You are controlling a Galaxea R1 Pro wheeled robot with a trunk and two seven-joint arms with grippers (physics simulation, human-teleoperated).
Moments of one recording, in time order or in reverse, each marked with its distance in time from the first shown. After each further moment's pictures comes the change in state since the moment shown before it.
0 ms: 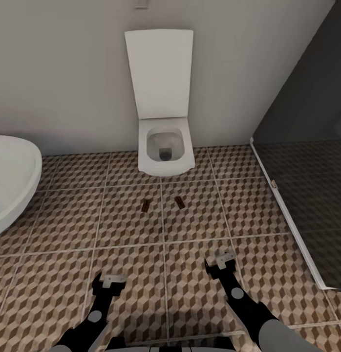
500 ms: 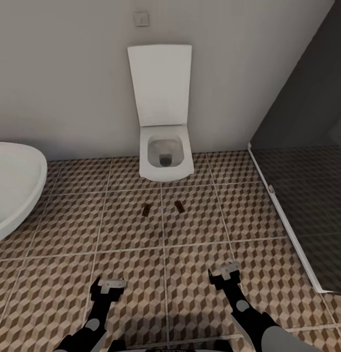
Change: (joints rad) left arm 0.004 -0.002 0.000 0.070 0.000 -0.095 0.003; right arm 0.000 0.000 -0.002 0.148 -0.029 -0.118 0.000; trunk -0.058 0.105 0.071
